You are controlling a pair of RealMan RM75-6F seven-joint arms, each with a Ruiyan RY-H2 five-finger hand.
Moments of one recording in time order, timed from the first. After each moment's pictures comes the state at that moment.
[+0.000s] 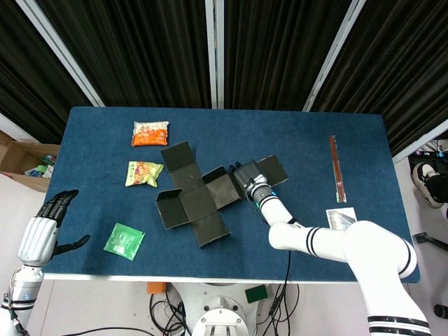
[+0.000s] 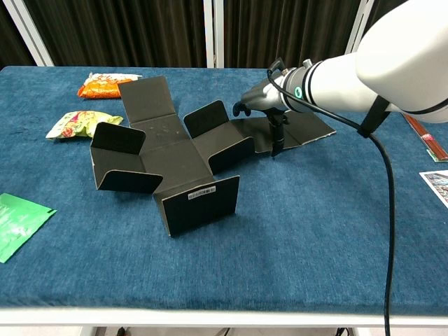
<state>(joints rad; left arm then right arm) -0.12 -1.30 -0.01 -1.39 1.63 1.60 -0.26 1.36 -1.68 0.03 -1.22 -0.20 0.66 -0.98</state>
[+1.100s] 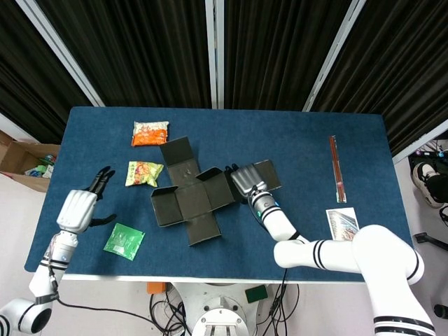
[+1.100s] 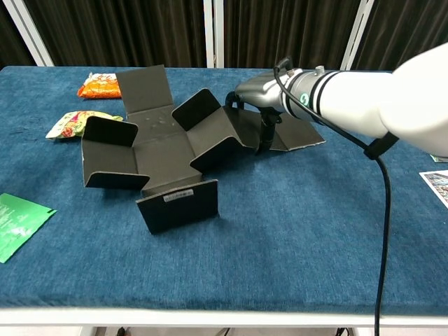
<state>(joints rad) -0.33 -1.41 -0.10 -1.32 1.54 1.30 -0.09 1.25 -1.70 0.06 -1.34 -0.47 0.89 -0.74</state>
